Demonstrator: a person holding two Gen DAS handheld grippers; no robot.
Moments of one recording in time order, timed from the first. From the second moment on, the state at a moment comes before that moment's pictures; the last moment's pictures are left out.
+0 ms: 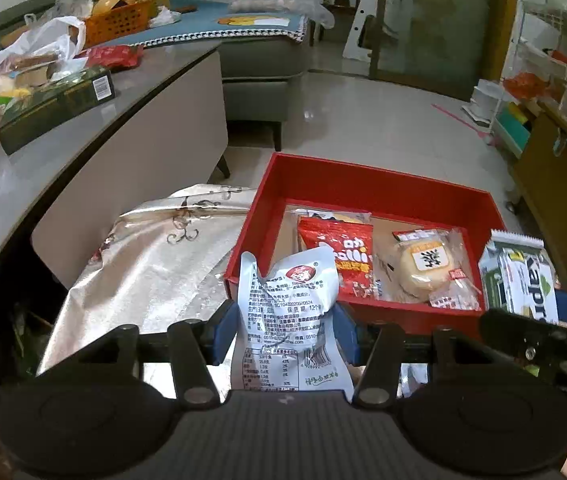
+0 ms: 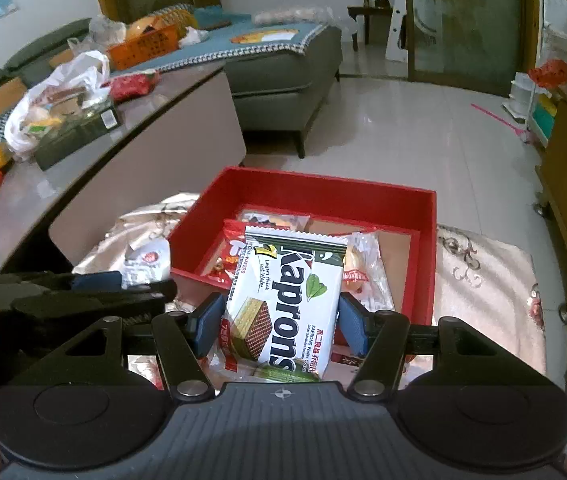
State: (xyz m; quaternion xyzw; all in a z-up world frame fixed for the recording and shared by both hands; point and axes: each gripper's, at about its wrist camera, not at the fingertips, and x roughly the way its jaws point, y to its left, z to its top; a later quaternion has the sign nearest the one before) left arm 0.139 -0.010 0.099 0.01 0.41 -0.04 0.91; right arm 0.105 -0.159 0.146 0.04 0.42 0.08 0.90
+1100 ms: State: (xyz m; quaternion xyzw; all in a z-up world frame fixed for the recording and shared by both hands) left arm 0.173 -0.014 0.104 0.01 0.39 -0.03 0.92; right arm 0.139 -0.173 0.142 0.06 0.41 0.06 0.91
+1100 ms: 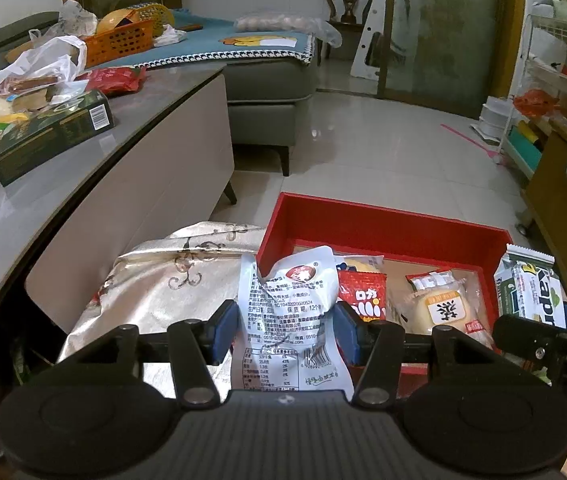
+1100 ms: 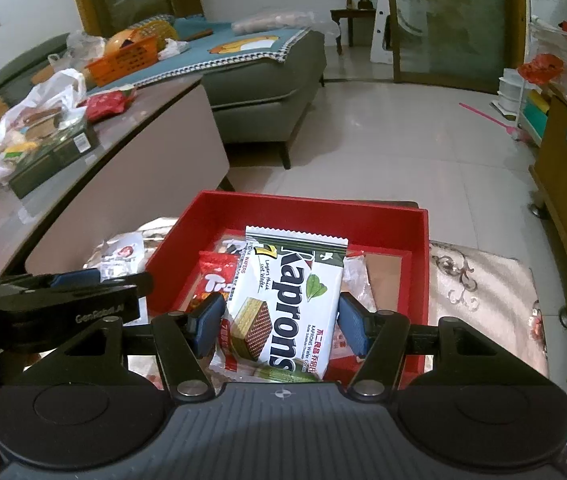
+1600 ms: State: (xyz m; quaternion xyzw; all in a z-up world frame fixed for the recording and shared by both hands) left arm 0.208 -0.026 0.089 0.01 0.40 -0.03 0.92; right arm 0.169 -0.182 0.124 0.07 0.42 0.04 0.90
